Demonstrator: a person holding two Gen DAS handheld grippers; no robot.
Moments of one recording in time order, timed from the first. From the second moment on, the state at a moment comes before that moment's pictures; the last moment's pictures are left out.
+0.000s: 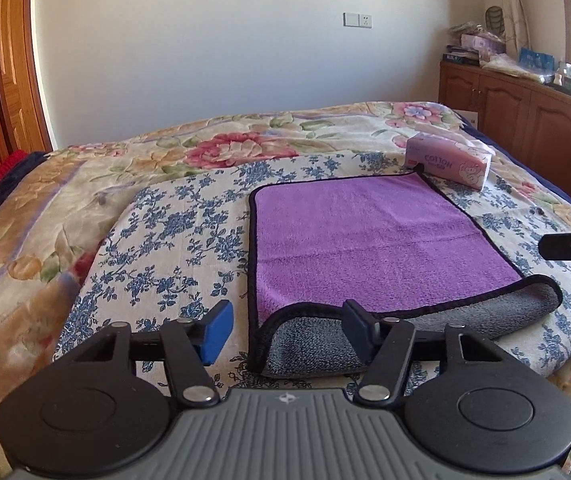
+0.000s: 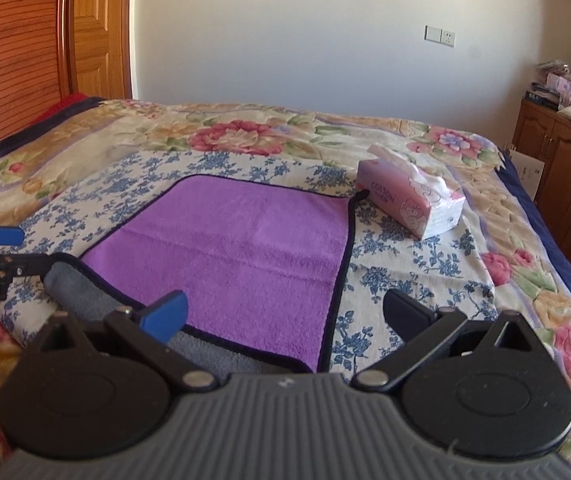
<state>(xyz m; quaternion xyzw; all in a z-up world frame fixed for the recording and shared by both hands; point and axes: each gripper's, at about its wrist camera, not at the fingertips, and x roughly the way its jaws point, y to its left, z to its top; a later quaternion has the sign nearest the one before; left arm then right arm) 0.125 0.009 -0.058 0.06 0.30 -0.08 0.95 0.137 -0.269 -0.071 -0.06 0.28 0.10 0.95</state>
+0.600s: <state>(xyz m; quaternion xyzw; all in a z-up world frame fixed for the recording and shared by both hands) 0.148 0.023 -0.071 0.02 0.34 -0.08 0.94 0.152 -0.281 -0.095 -0.04 0.37 0.11 0.92</state>
